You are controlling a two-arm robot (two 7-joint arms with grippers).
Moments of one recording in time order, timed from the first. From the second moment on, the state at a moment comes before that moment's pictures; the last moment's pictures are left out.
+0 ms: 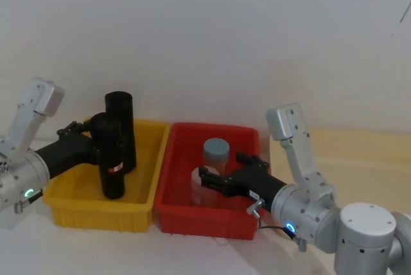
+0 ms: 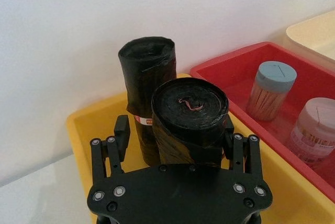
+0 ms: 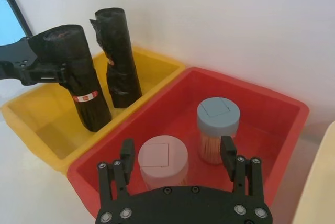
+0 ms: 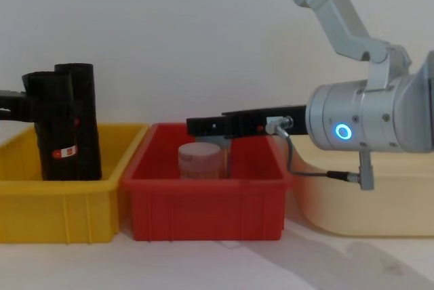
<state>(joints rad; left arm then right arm) -0.42 0.54 0.28 -1.41 -0.50 0.20 -0.38 0.46 0.15 -0.48 -1.44 0.29 0.41 0.29</state>
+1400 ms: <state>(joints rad) -0.43 0.54 0.29 -1.40 -0.49 0.20 -0.37 0.55 0.11 -0.54 -1.26 0.28 0.40 0.36</state>
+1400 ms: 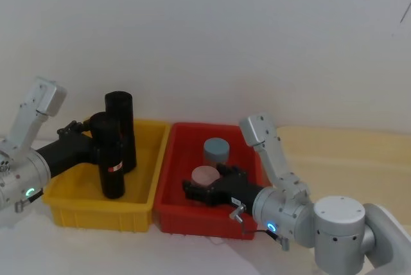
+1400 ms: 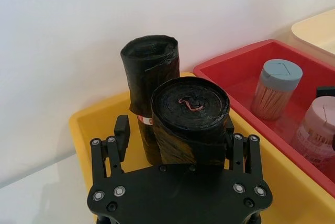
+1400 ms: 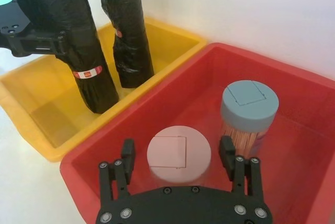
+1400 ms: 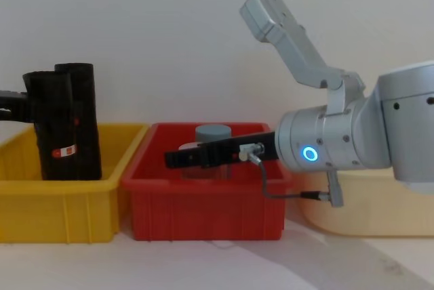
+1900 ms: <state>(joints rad) -0.43 0.54 0.29 -1.40 -0.49 0.20 -0.37 0.56 0.10 -0.54 -1.23 0.28 0.39 0.36</state>
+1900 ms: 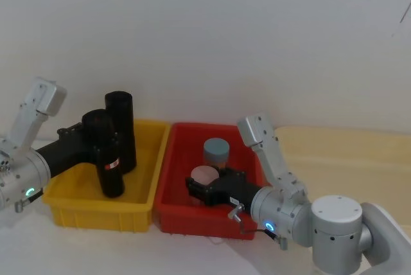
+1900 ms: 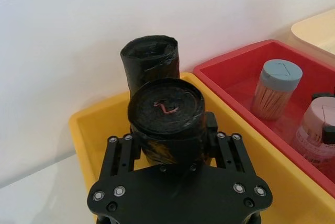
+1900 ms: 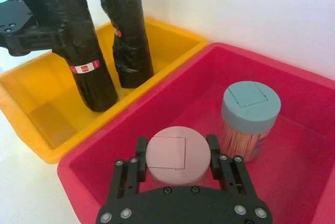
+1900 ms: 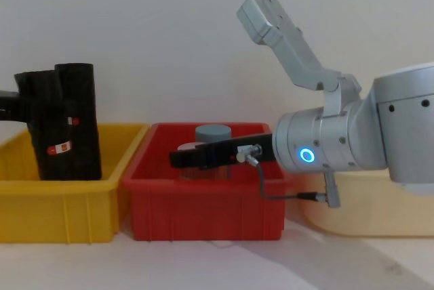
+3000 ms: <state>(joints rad) -0.43 0.54 0.29 -1.41 -0.49 0.20 -0.37 0.57 0.10 -0.54 -1.23 0.28 0.38 0.36</state>
